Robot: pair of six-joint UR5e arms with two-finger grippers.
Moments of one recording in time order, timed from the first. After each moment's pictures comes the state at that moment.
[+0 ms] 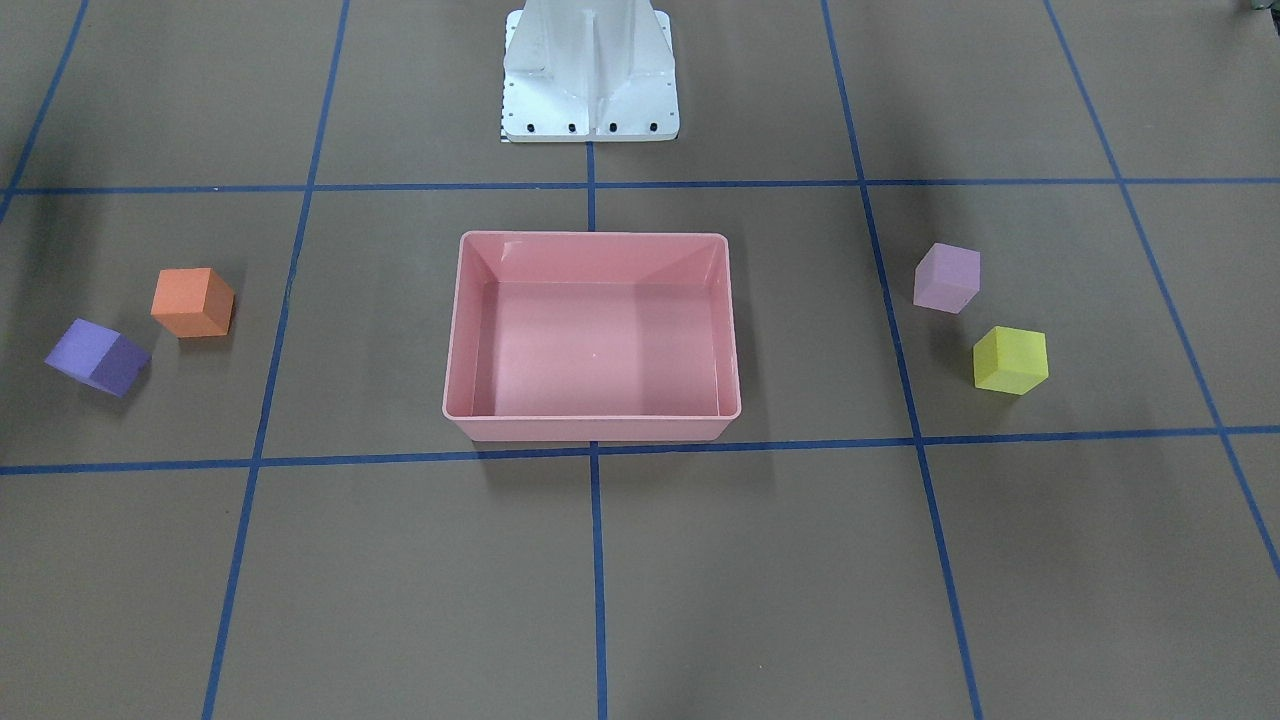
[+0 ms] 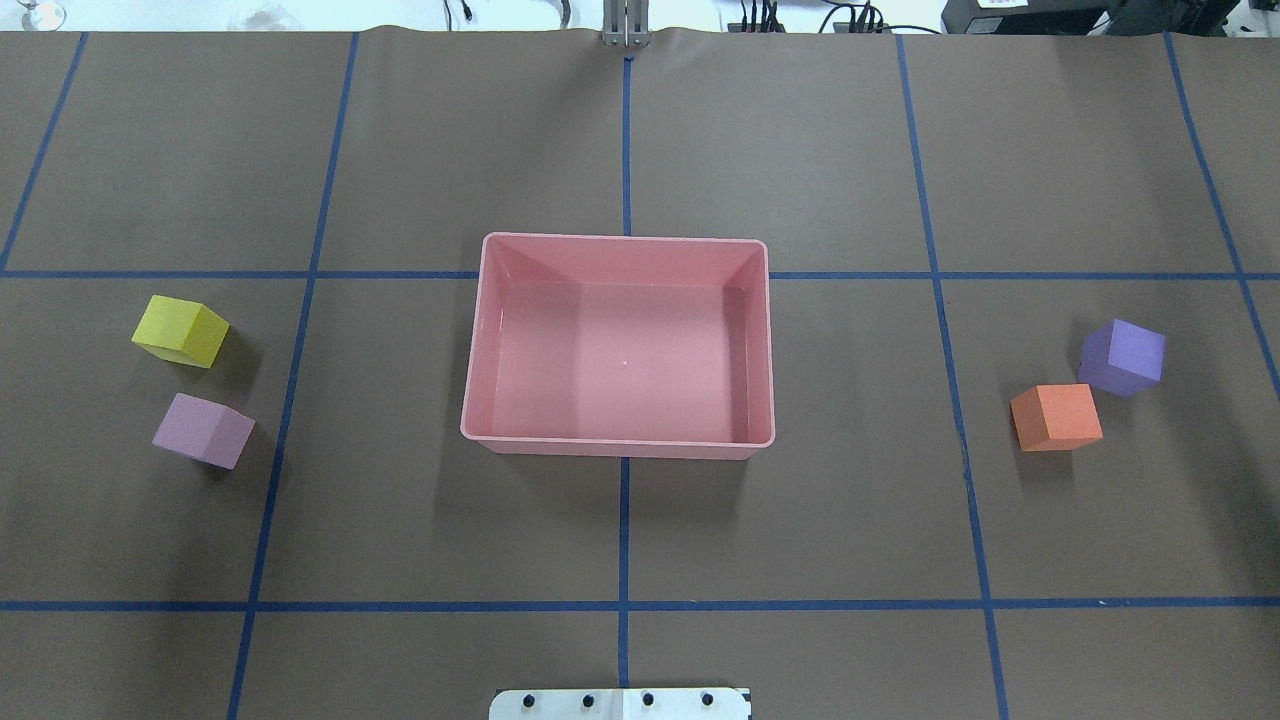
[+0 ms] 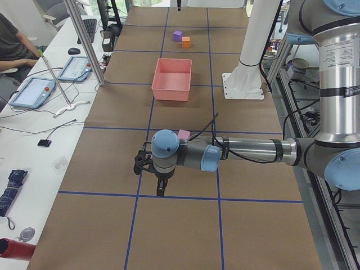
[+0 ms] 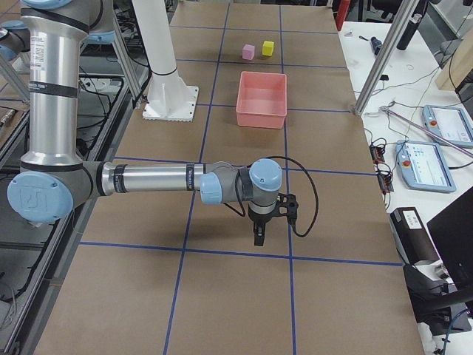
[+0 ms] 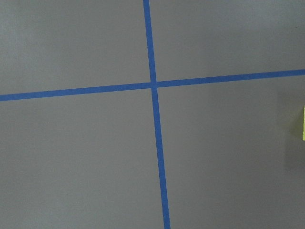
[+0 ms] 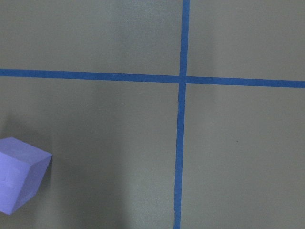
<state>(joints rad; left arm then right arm) -1.56 -1.43 -1.74 -1.71 -2.40 -0.02 1.45 -1.67 1.71 -1.49 2.31 0.18</state>
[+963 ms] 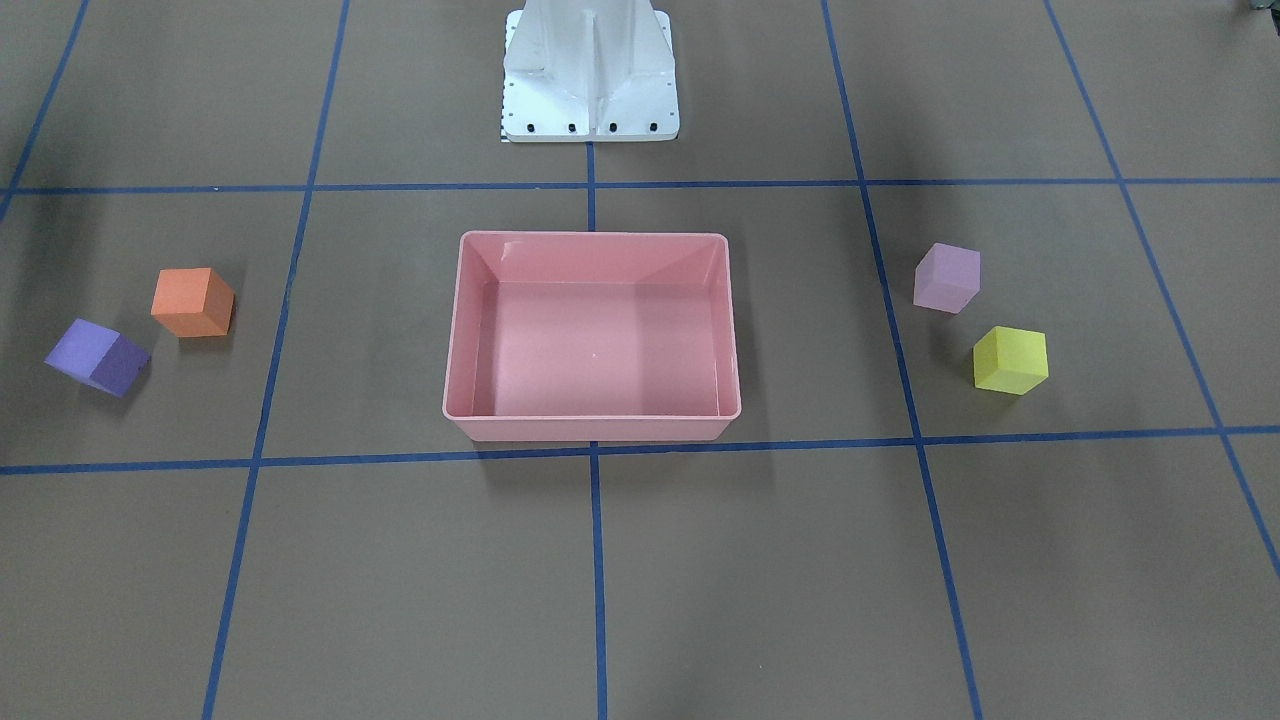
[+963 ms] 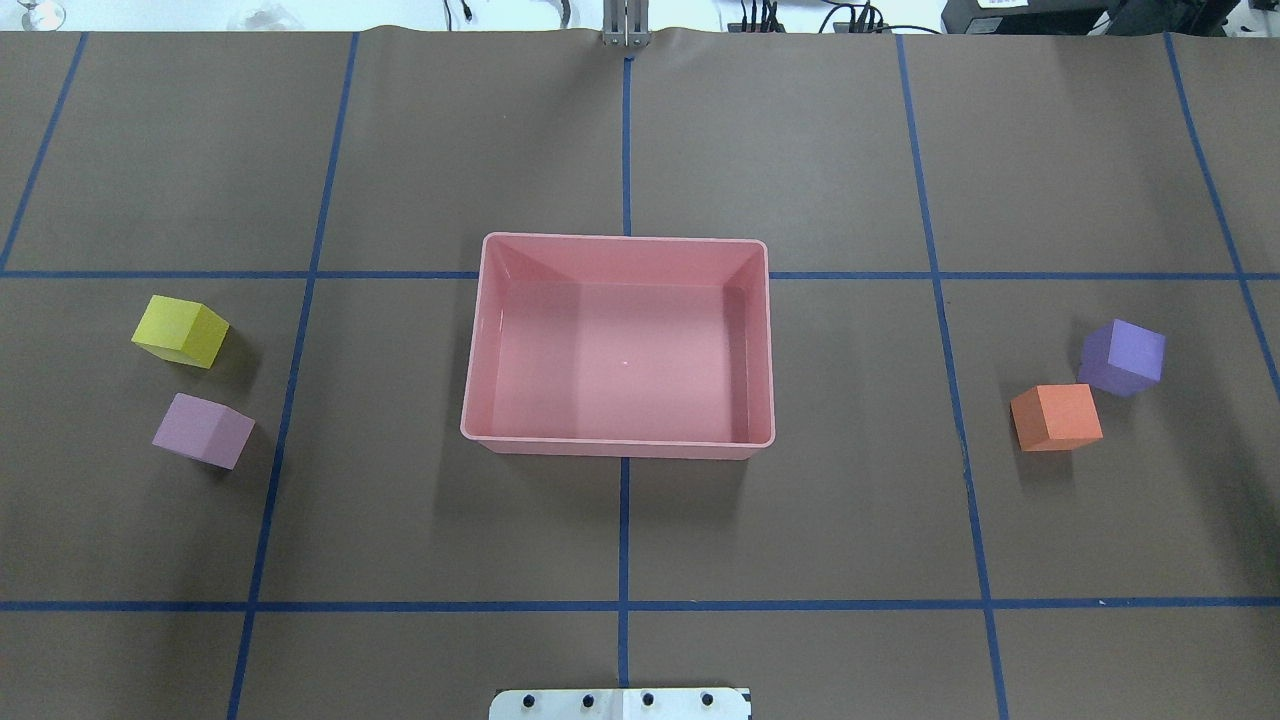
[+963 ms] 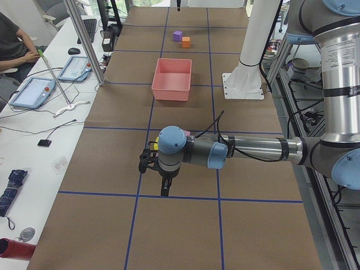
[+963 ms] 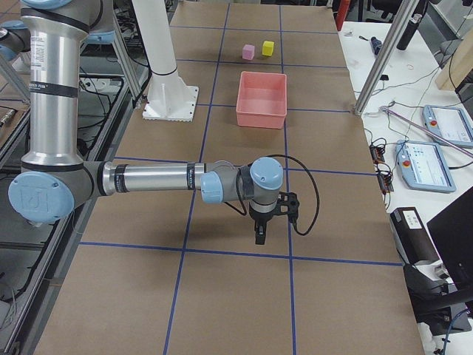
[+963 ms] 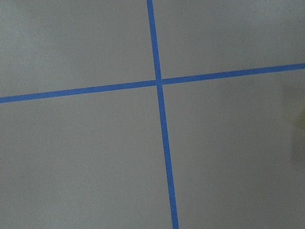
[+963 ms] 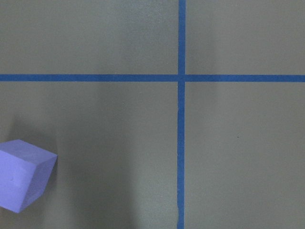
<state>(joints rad) -1.56 -1.39 -1.79 -1.71 -2.35 -0.02 1.45 -1.66 1.72 -1.48 2.32 0.19</state>
